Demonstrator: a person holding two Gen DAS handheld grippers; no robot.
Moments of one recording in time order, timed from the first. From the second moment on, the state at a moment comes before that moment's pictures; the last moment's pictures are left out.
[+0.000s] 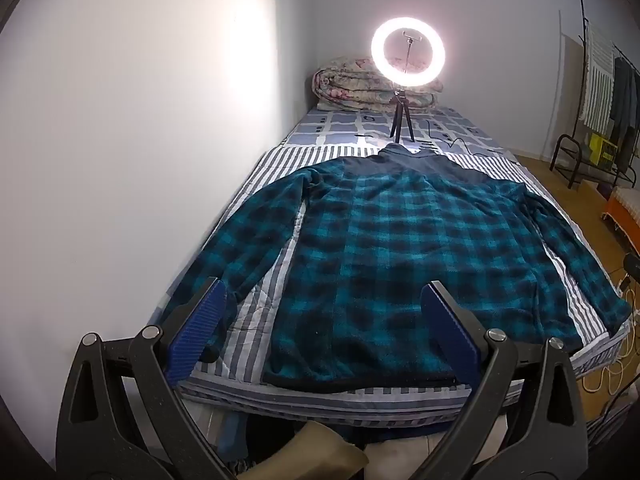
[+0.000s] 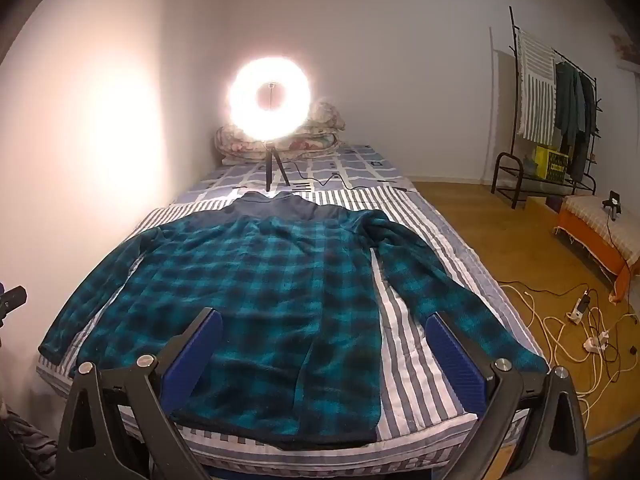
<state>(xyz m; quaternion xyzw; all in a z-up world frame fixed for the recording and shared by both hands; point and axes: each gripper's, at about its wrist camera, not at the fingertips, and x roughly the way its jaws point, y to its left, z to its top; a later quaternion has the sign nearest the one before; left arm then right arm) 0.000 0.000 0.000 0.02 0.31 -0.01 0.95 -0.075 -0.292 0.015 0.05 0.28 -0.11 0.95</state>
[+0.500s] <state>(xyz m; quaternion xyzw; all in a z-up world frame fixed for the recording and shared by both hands) 0.000 0.001 0.000 0.02 0.31 -0.01 0.95 -0.074 -0.291 0.018 0.04 0.28 -0.12 0.95</state>
